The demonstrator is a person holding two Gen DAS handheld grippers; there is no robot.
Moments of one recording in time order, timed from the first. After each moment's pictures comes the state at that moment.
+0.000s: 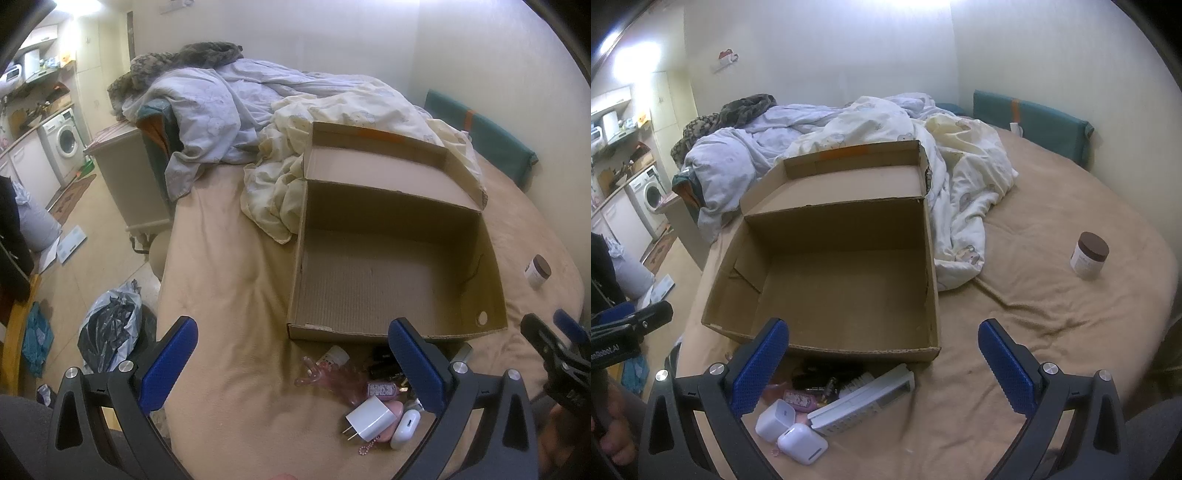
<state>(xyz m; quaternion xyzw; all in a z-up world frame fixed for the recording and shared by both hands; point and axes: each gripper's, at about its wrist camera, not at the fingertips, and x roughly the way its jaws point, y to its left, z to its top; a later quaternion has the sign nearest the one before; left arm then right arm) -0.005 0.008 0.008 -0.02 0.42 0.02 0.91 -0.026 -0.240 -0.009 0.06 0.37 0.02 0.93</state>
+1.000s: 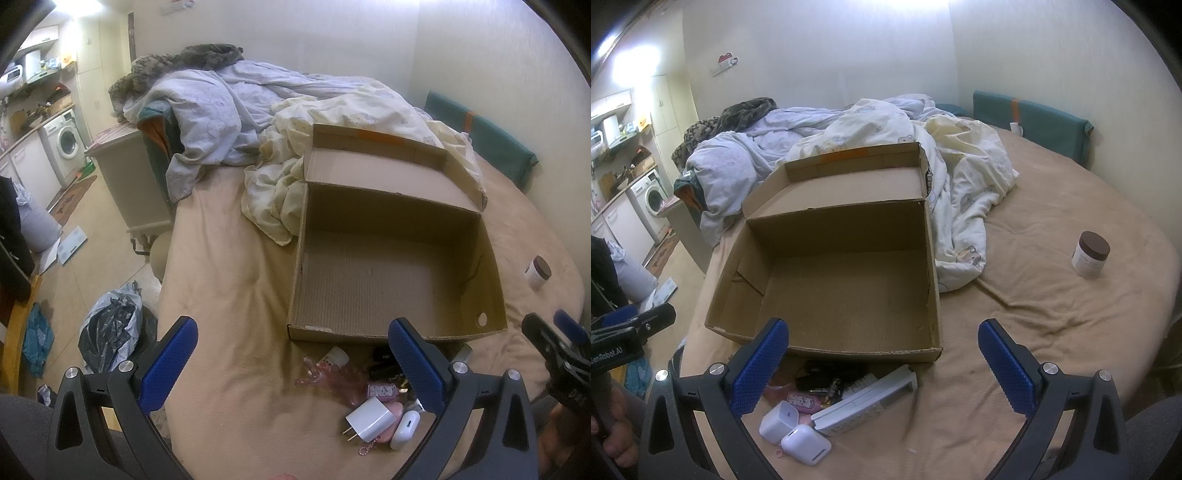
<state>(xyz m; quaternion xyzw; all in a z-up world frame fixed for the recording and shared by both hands) -0.004 0.006 0.009 -0.02 0.42 0.02 0.91 -0.028 -0.242 -0.008 0.07 0.36 0.02 0.93</state>
